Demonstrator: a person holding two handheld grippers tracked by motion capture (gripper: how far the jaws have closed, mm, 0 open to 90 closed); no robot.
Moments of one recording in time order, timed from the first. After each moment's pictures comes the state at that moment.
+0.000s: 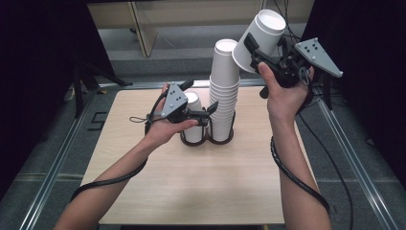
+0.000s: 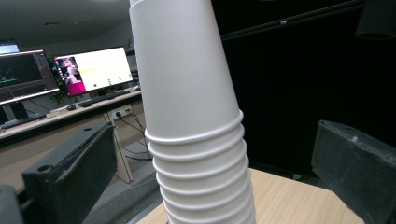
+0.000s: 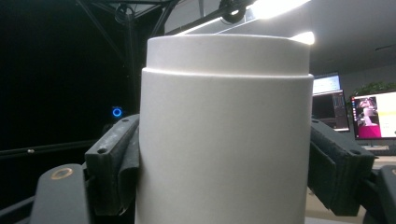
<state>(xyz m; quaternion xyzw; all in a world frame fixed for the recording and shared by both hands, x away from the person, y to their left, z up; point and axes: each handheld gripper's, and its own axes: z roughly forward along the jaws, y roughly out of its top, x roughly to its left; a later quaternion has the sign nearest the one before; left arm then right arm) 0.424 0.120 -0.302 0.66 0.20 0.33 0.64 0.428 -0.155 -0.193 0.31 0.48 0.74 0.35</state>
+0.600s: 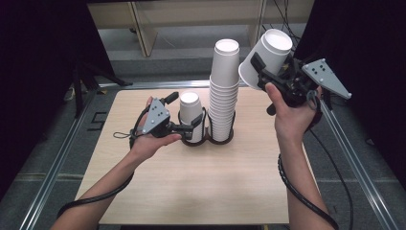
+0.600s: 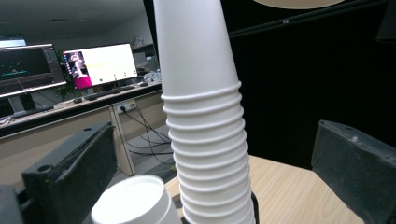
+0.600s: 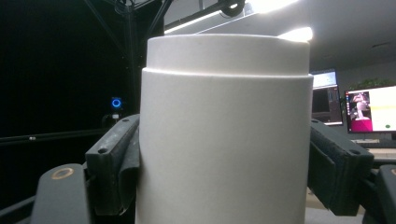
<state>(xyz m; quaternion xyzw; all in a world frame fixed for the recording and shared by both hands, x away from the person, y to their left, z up) 0.398 0.158 -0.325 0.66 0.22 0.33 0.64 0.399 -0.170 -0.218 0.32 0.50 0.72 0.36</state>
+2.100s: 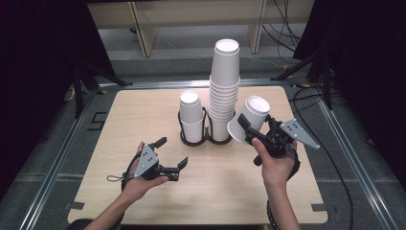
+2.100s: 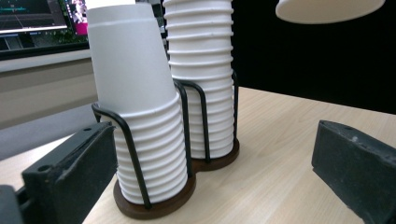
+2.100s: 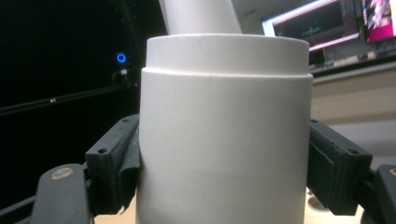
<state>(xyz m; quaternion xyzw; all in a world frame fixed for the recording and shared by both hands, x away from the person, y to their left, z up) 0.344 0.198 -0.441 0.68 0.27 0.30 0.61 0.363 -0.158 -0.355 0.40 0.53 0.70 0.25</state>
